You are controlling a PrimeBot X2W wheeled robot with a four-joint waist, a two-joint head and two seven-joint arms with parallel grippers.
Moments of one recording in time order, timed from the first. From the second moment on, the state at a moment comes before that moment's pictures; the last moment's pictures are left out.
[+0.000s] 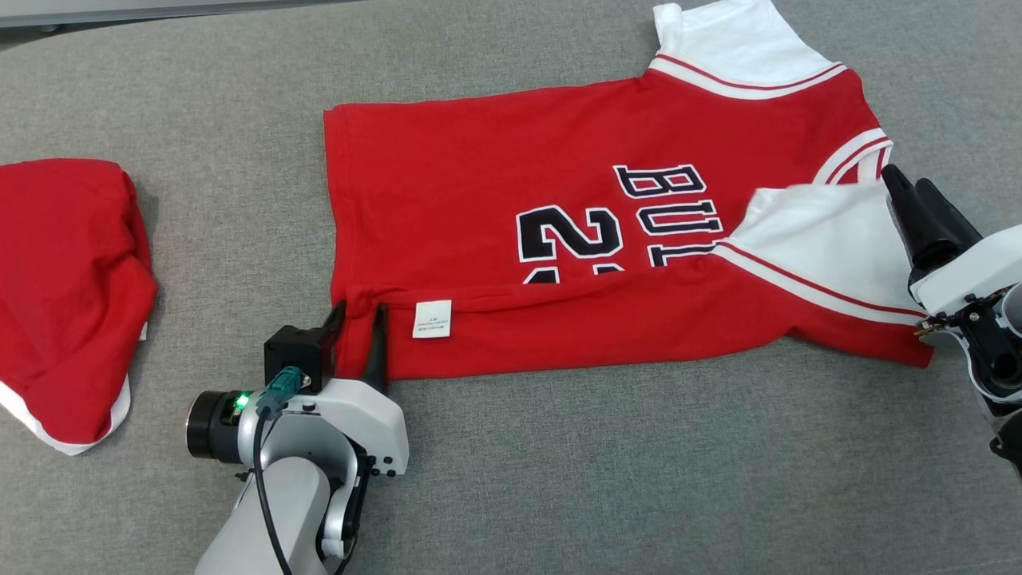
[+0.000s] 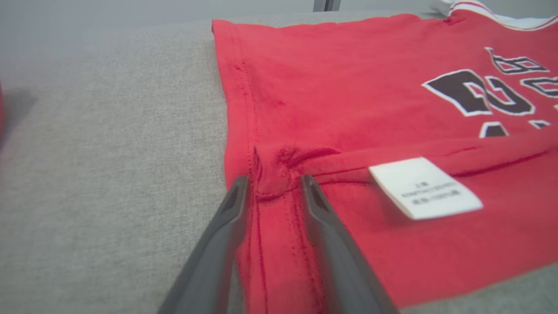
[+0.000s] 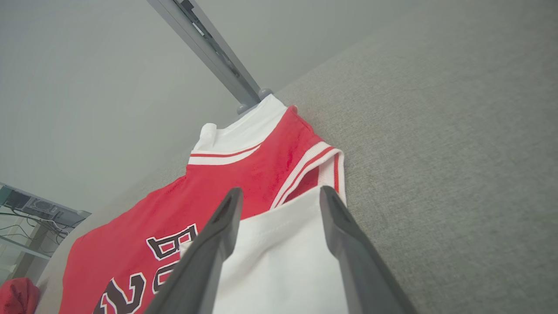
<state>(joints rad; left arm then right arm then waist) -0.36 0.12 -0.41 0.41 -0.36 0.21 -0.05 -0.67 -0.43 0.39 0.63 1.14 0.13 0.00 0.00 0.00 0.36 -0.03</state>
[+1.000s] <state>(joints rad) -0.06 0.07 -0.21 0.19 -0.43 0.19 -0.26 -0.29 -0.40 0.31 0.46 1.18 0.13 -0.25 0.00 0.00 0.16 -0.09</state>
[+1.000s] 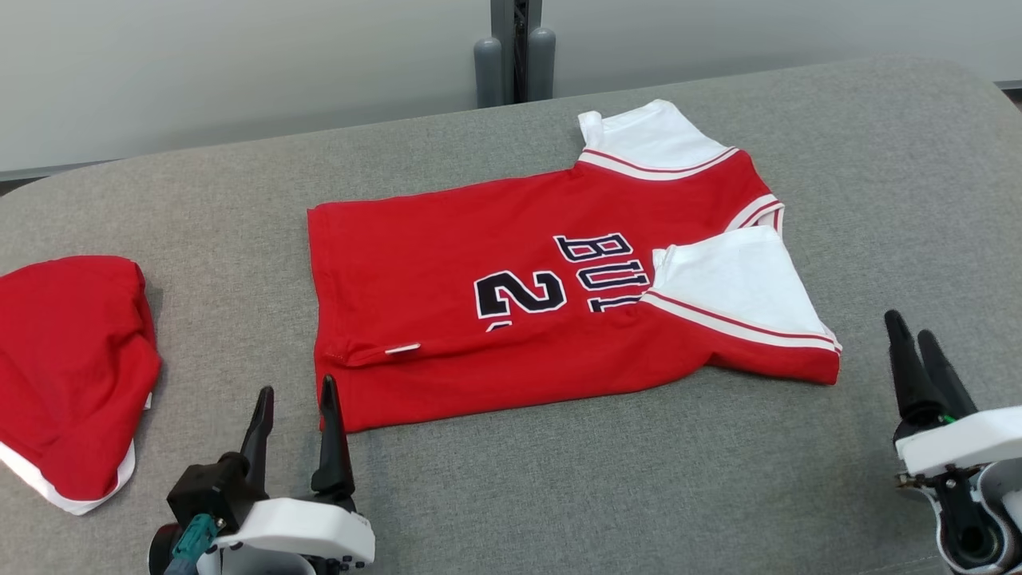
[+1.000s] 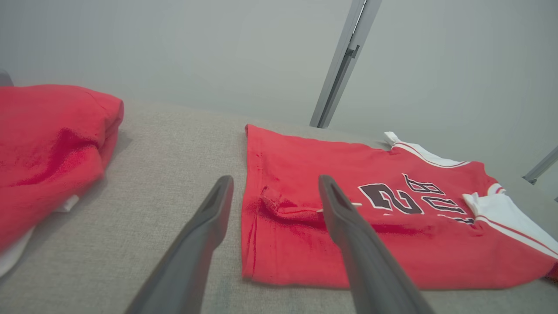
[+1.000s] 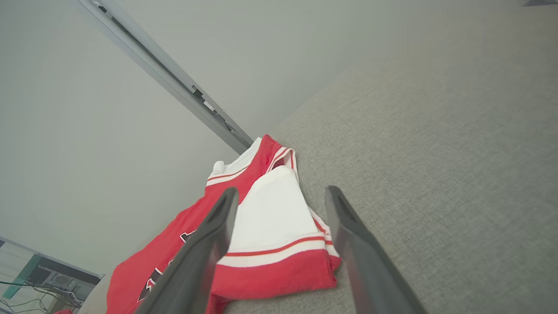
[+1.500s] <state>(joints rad) -0.01 0.05 -0.26 0.27 -0.59 0.09 -0.26 -0.24 -0.33 0.24 0.51 1.15 0.13 -0.22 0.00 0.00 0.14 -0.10</state>
